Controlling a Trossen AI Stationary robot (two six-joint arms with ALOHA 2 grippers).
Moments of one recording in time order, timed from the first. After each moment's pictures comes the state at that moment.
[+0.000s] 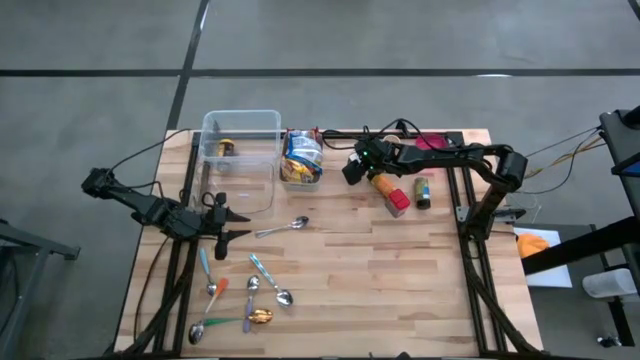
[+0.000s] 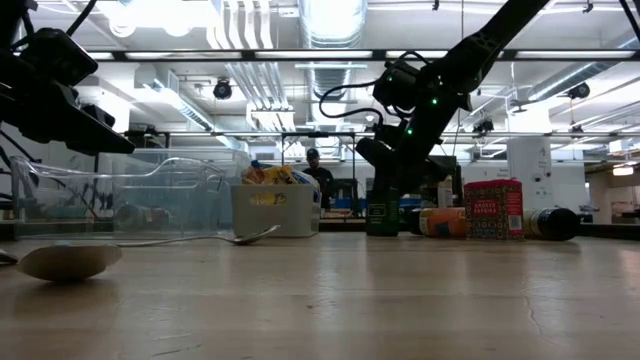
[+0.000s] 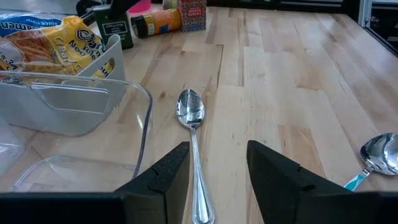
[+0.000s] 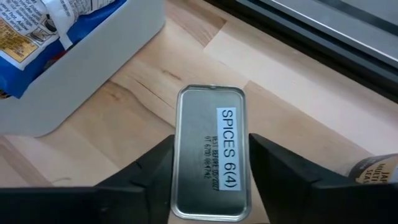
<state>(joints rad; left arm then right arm) -0.43 0.21 0.12 -0.39 -0.50 -0.26 -0.46 1.72 0.98 -0.16 0.23 0.44</state>
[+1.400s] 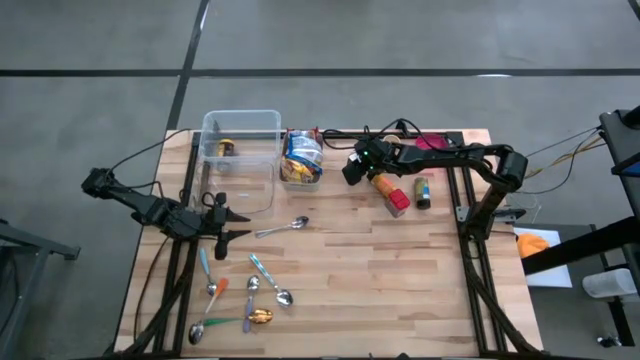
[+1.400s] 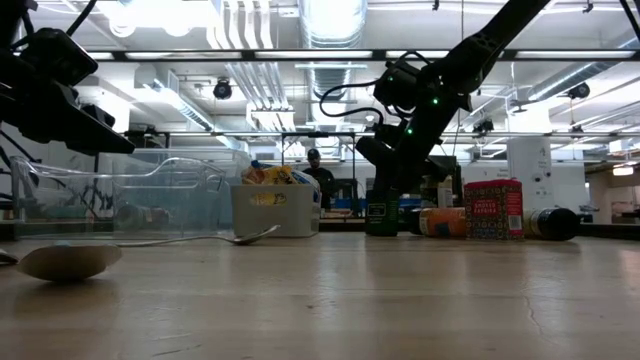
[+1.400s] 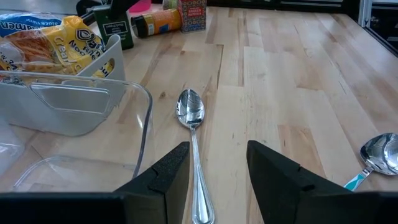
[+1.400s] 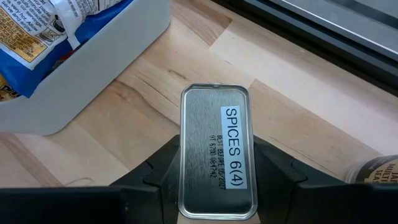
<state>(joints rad) -0.43 0.21 0.12 -0.39 -0.50 -0.26 -0.46 1.72 0.98 -0.15 0.20 0.45</state>
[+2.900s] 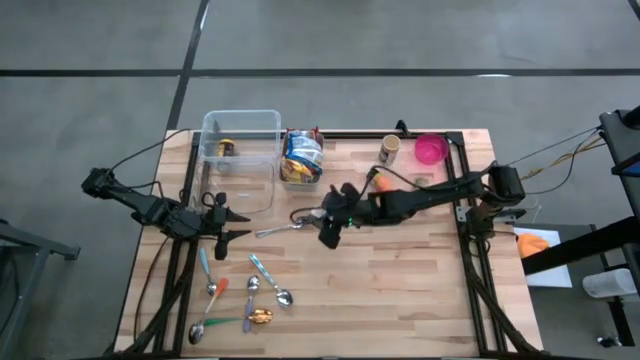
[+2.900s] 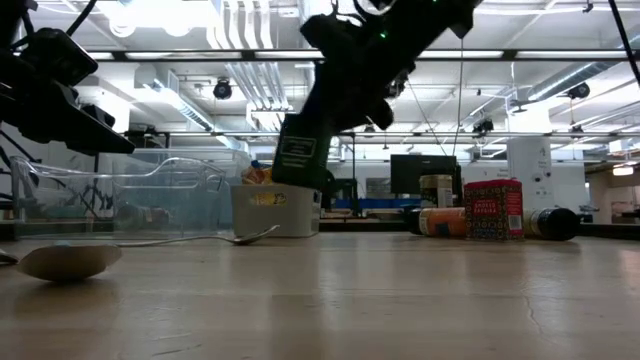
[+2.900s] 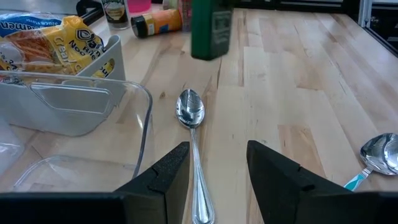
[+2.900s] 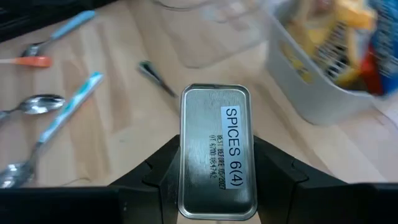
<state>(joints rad) -0.43 0.21 0.12 -0.39 -0.50 -0.26 0.08 1.77 1.20 -0.15 0.30 0.43</state>
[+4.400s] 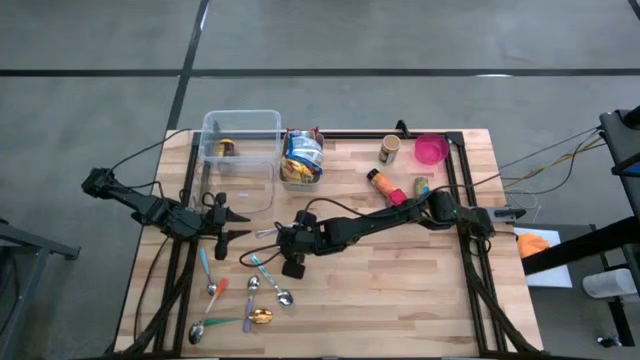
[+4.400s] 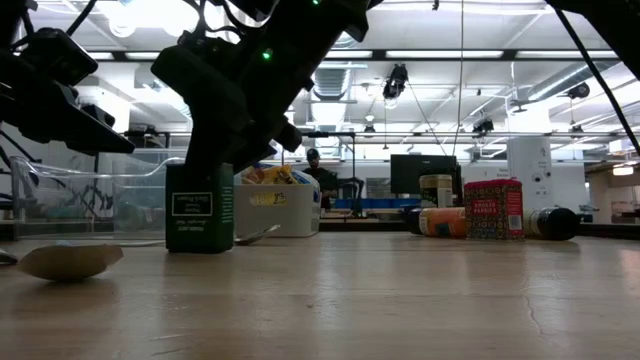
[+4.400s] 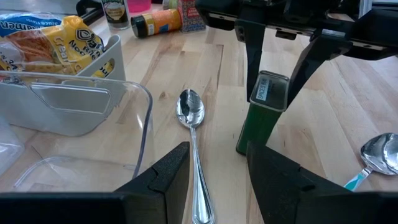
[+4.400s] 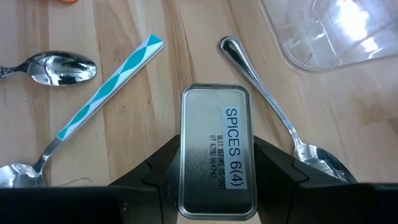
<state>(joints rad) -0.43 0.21 0.12 -0.39 -0.50 -0.26 0.18 2.31 1.88 -0.49 0.26 0.33</state>
